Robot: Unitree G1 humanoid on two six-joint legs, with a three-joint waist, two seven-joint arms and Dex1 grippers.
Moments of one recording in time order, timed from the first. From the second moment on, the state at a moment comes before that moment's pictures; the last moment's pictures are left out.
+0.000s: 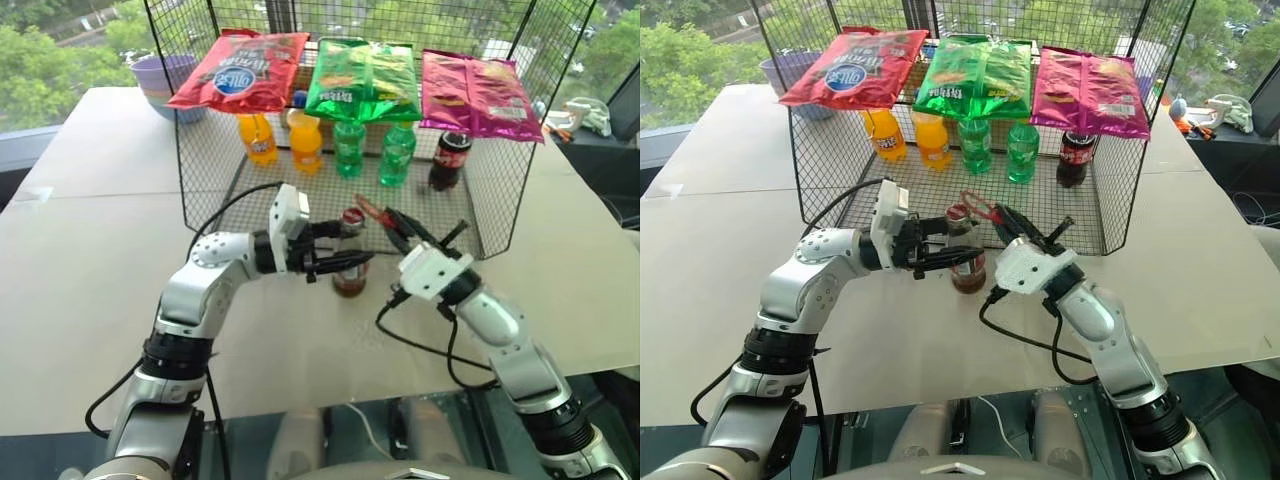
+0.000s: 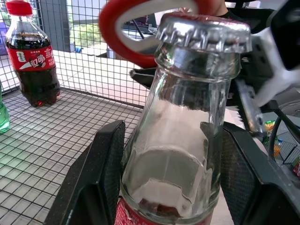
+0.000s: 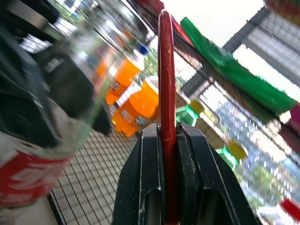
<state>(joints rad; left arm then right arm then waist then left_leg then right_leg) -0.47 0.48 -0.07 -0.10 -0.51 0.43 -1.13 -0.20 -0.35 0.32 -0.36 -0.35 -0.16 0.27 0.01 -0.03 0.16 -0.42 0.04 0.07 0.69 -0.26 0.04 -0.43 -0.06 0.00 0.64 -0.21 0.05</state>
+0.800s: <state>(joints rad) -0.50 0.50 -0.07 -0.10 -0.51 0.50 -1.11 -0.20 -0.34 0.34 -0.23 -0.63 -0.37 0.09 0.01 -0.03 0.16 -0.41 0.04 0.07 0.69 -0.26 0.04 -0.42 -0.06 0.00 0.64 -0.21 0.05</state>
